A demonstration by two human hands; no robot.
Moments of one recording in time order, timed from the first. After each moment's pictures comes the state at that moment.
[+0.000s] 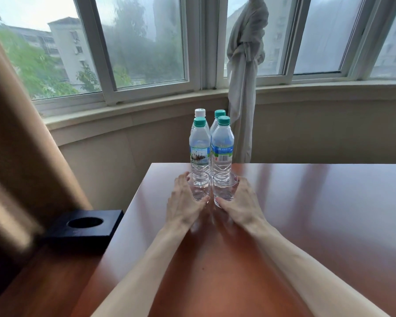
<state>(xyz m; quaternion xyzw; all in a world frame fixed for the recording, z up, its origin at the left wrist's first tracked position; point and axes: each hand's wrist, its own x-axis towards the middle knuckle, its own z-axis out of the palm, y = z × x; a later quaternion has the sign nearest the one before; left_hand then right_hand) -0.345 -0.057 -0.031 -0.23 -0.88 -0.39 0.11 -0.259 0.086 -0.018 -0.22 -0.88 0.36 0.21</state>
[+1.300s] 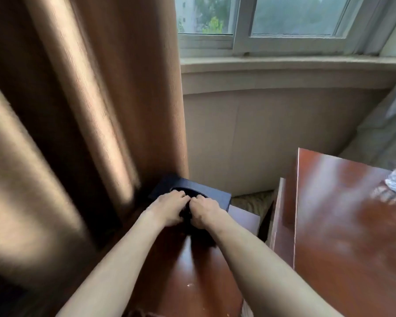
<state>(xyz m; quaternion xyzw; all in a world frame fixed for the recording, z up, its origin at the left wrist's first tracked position) -0.587 -0.415 -0.185 -0.27 -0.96 0.01 -0.09 -0.562 -0.278 -0.168 0.10 -0.98 0.03 -0.18</state>
